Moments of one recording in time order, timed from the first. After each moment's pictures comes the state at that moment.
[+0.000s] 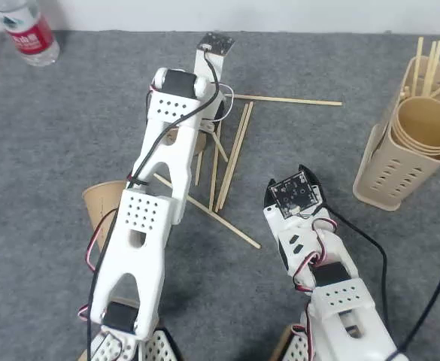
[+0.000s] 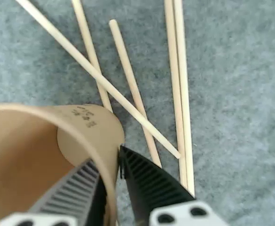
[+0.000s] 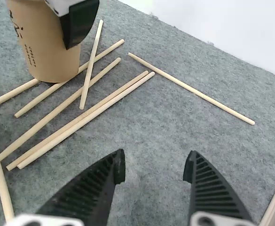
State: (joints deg) left arm 8.6 64.1 -80.1 98.7 -2.9; right arm -18.4 -58.8 91.0 3.3 15.9
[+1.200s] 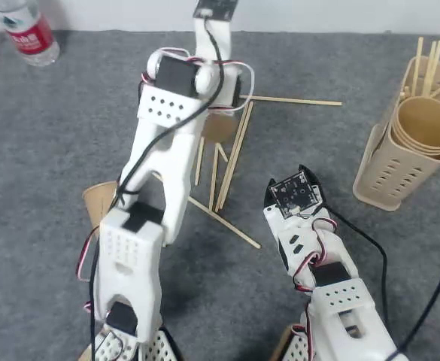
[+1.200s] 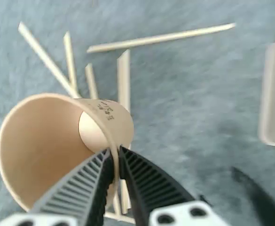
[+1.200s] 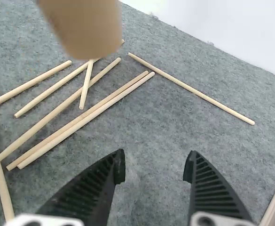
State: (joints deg) left arm 15.6 32.7 -62.0 98.7 14.9; right arm -18.4 -58.8 91.0 3.3 15.9
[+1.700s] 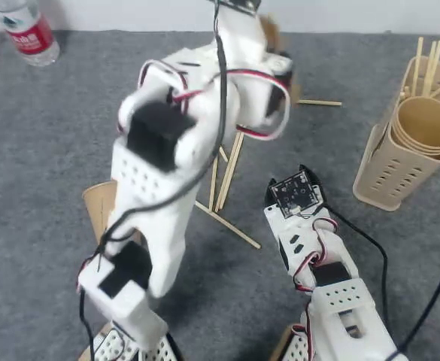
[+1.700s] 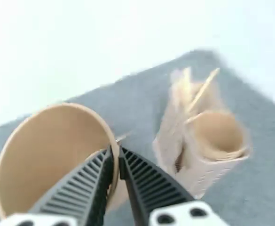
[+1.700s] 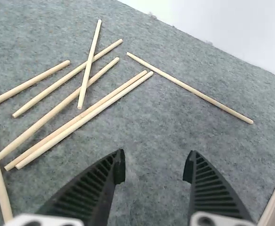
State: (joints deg) left arm 30.9 10.7 -62.5 86.1 13.4; right arm -18.1 -58.8 91.0 3.3 15.9
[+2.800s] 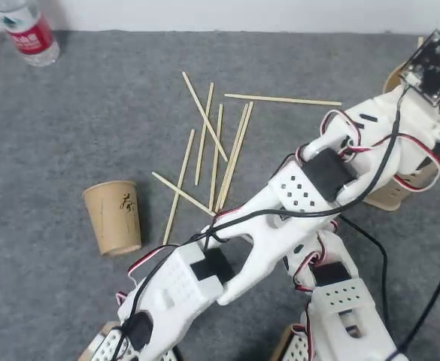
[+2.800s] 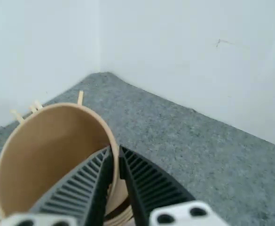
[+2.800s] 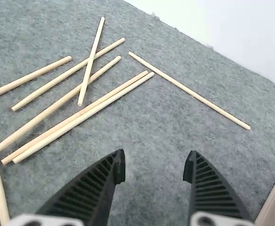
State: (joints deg) left arm 52.5 38.5 -62.5 43.6 -7.0; right arm -18.2 -58.8 91.0 3.3 19.0
